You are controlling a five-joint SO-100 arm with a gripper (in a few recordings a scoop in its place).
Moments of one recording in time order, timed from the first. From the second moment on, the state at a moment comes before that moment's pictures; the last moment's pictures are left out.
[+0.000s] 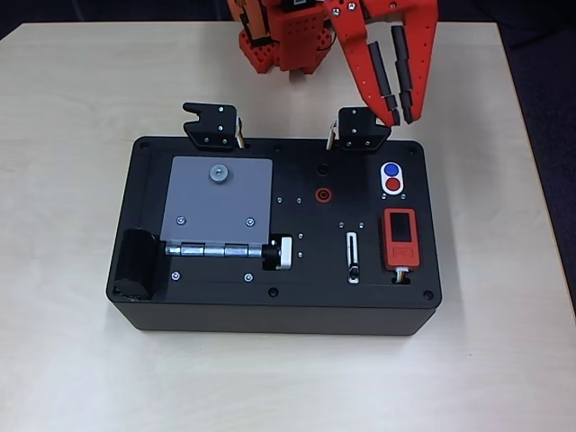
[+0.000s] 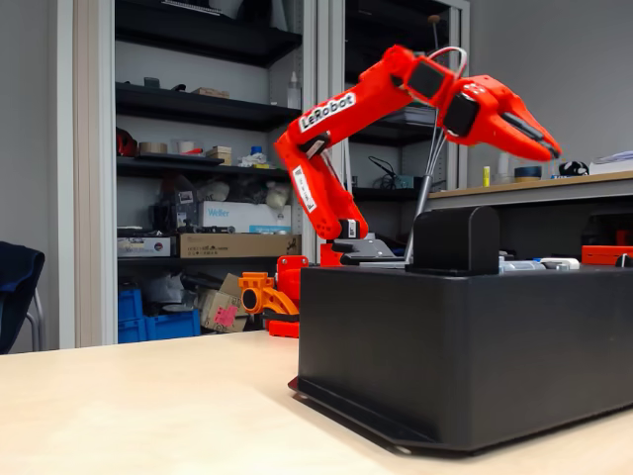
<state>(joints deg) -20.2 130.6 111.3 54.5 107.5</state>
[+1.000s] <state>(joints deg) -5.4 174.1 151.7 46.1 117.5</state>
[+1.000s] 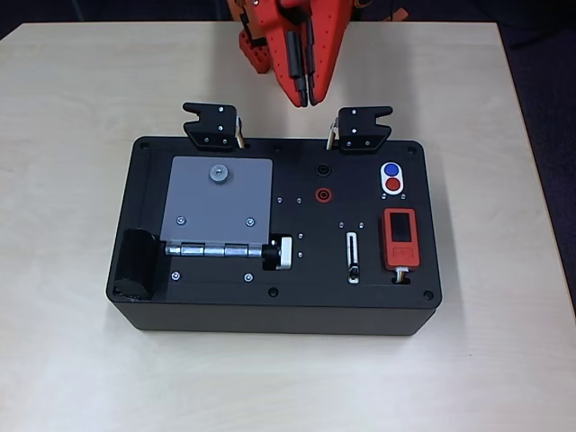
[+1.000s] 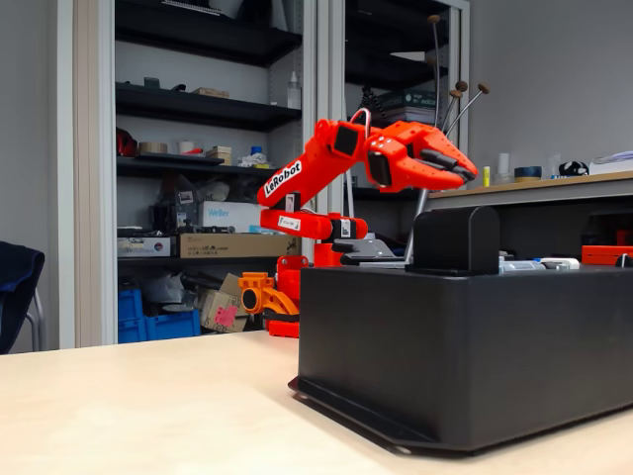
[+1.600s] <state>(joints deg) -1.4 189.4 168.1 39.4 115.0</state>
